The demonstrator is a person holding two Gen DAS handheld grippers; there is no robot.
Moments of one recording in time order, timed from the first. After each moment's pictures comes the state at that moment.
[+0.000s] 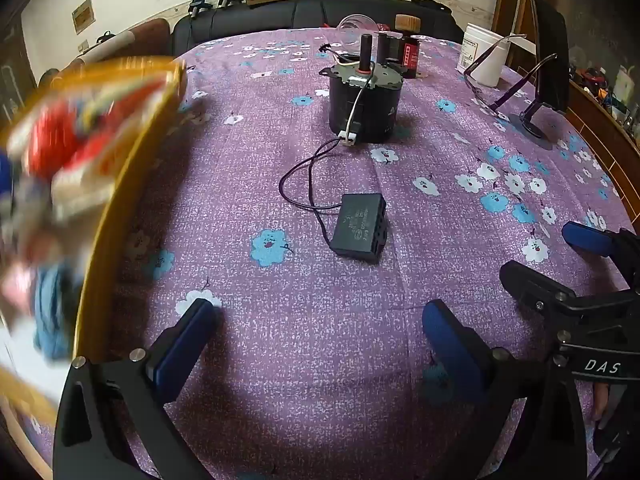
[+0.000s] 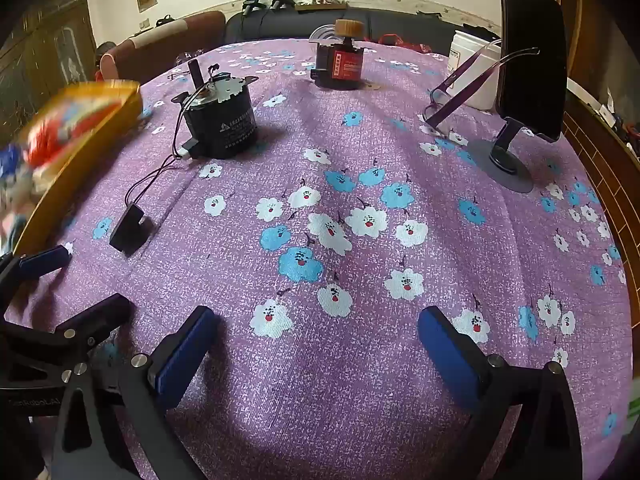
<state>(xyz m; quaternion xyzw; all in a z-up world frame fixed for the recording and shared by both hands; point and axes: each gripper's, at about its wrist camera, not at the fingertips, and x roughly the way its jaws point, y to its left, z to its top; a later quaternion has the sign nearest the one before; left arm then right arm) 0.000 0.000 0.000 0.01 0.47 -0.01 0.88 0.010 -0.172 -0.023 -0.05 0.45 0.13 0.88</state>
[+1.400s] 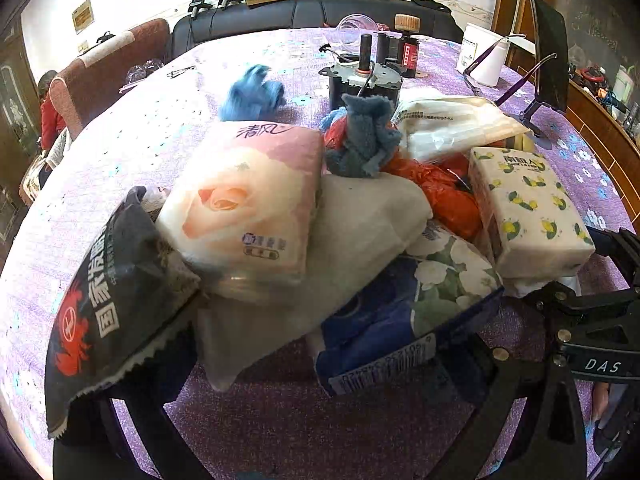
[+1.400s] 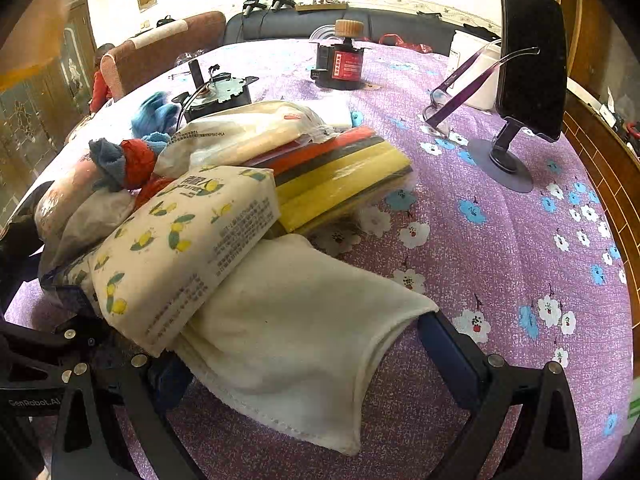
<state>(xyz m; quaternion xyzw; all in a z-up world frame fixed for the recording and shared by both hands) 0.001 -0.002 0.000 0.01 0.47 -0.01 0.88 0.010 -0.172 -0.022 -0.05 0.45 0.13 0.88</state>
